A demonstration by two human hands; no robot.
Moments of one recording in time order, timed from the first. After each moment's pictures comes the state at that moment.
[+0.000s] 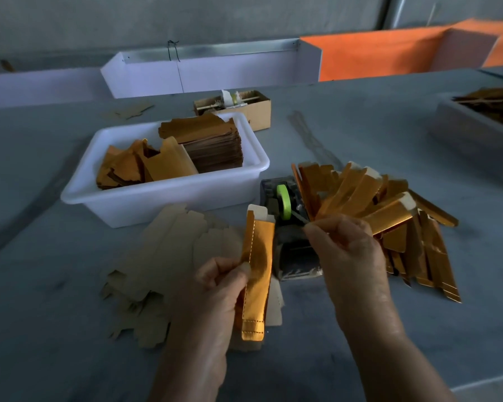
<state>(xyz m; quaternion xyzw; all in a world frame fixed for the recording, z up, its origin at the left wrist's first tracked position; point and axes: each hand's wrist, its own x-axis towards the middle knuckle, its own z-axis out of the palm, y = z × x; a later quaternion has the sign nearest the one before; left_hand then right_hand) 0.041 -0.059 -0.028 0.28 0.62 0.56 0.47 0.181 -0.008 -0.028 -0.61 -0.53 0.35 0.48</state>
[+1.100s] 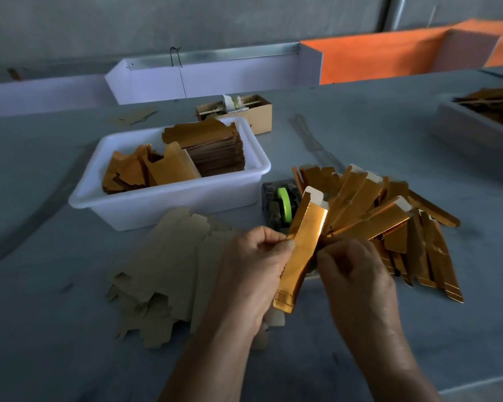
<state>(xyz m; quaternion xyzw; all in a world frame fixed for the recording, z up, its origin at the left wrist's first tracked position) 0.068 -0.026 -0.008 0.45 0.63 0.46 0.44 0.186 -0.029 -0.041 -0.62 -0.59 0.22 0.46</state>
